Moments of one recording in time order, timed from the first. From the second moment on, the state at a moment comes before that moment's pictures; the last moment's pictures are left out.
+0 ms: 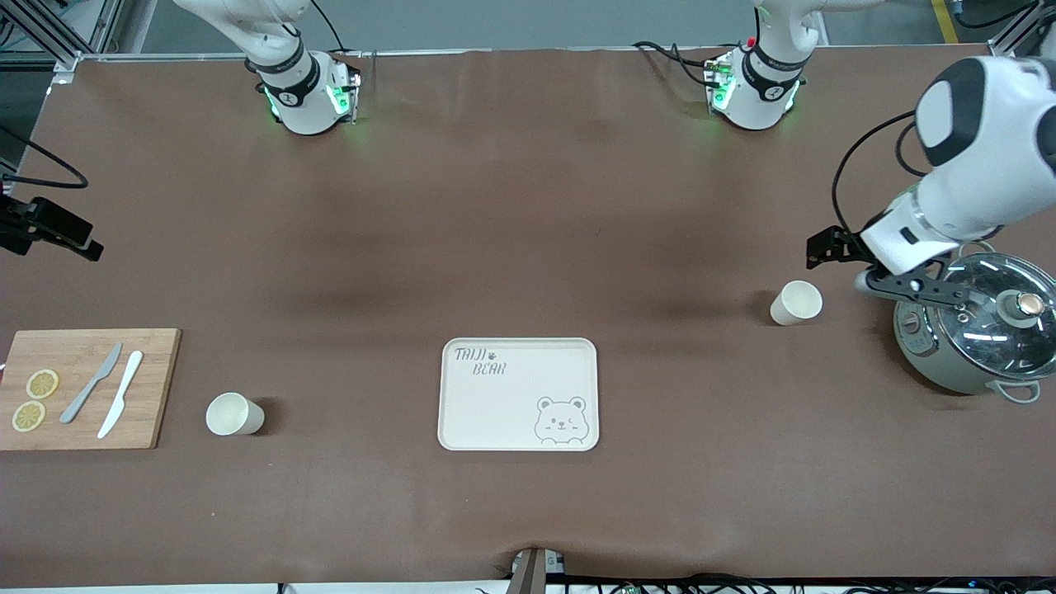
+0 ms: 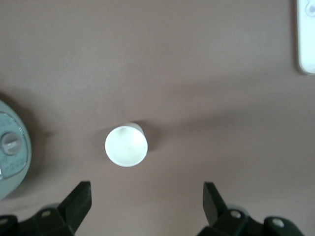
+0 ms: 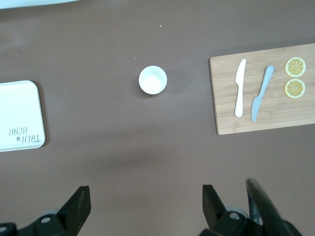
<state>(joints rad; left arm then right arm) 0.01 -0.01 -0.07 -2.09 -0.06 2.05 0.18 -0.15 0.09 0.09 -1.48 0.03 1.61 0.05</state>
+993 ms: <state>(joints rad) 0.17 0.17 -0.08 -2.44 -0.06 2.74 0.47 -0.07 0.52 0.08 -1.49 0.02 2.11 0.05</state>
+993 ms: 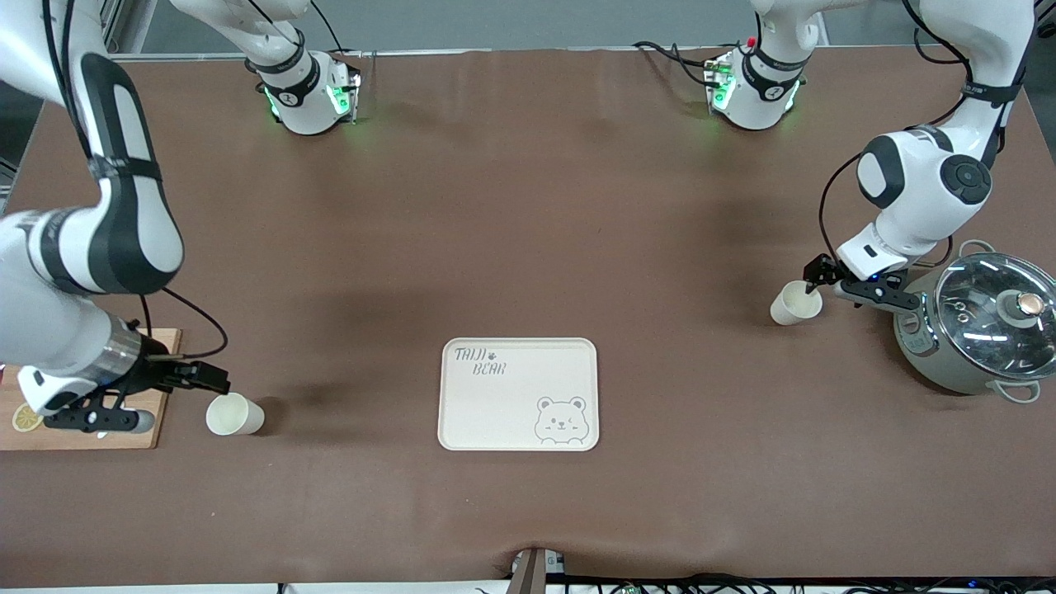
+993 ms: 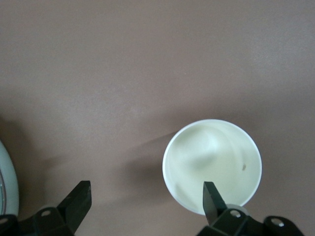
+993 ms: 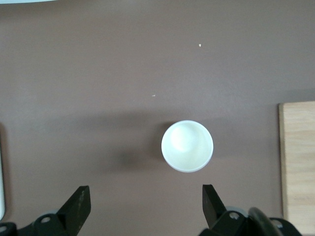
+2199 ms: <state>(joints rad) 0.16 0.27 -0.11 -2.36 -0.06 2.81 0.41 -0.07 0.77 0.08 -1.49 0.02 2.32 0.01</state>
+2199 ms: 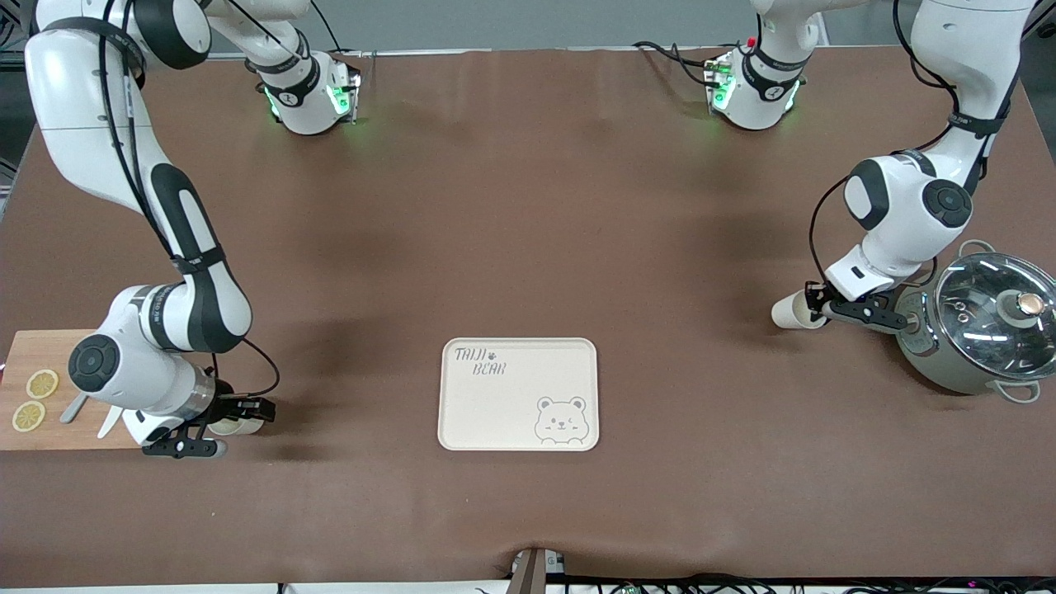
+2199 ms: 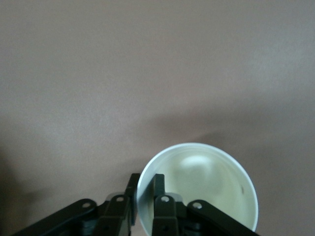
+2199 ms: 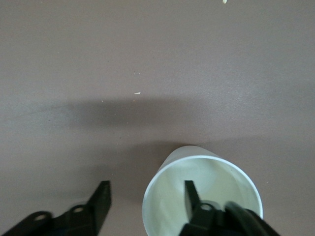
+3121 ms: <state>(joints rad) -0.16 0.35 -0.28 -2.03 0.02 2.53 -0.59 0.00 0.76 0.09 -1.43 0.01 2.32 0.06</state>
